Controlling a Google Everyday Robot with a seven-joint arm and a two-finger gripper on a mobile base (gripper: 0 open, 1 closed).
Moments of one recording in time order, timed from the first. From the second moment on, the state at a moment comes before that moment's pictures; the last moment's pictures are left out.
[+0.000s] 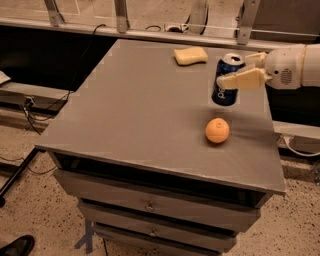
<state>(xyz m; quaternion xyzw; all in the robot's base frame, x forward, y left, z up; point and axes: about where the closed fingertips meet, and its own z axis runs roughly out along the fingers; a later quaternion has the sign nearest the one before) 0.607 -0.198 0.946 -0.39 0.72 0.25 0.51</state>
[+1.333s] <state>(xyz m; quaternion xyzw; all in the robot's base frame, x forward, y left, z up) 0.607 -0.210 0.900 -0.40 0.72 0.28 0.50</state>
